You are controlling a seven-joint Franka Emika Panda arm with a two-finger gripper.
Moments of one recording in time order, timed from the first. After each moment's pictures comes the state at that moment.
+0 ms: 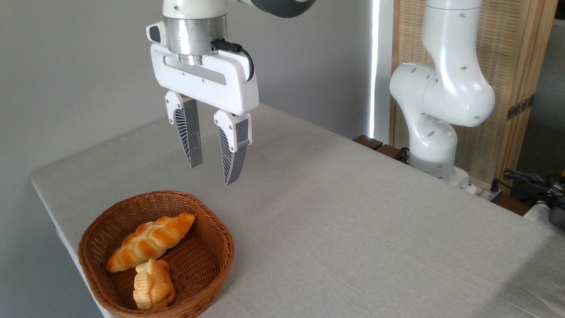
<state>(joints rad) -0.08 -0.08 -0.01 -1.80 -0.03 1.86 0.53</state>
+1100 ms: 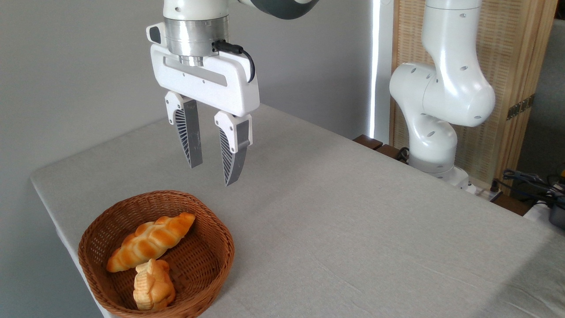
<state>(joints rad) -0.07 -0.08 -0.02 -1.80 -0.04 1.86 0.53</state>
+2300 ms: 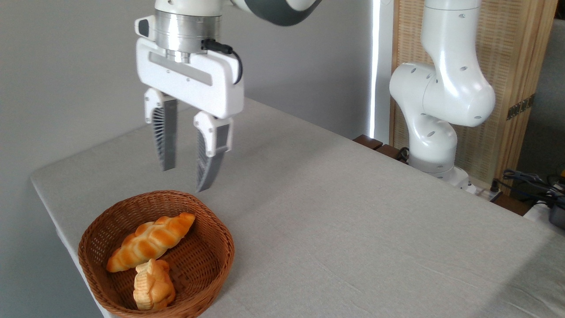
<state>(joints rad) -0.07 -0.05 -0.02 -1.80 -0.04 2.06 0.53</state>
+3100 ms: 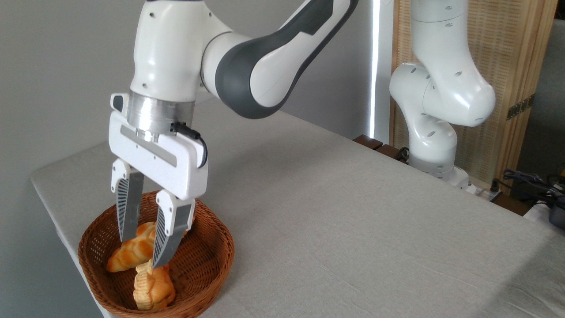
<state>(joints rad) -0.06 0.17 -0.01 -1.81 0.03 2.41 0.53</state>
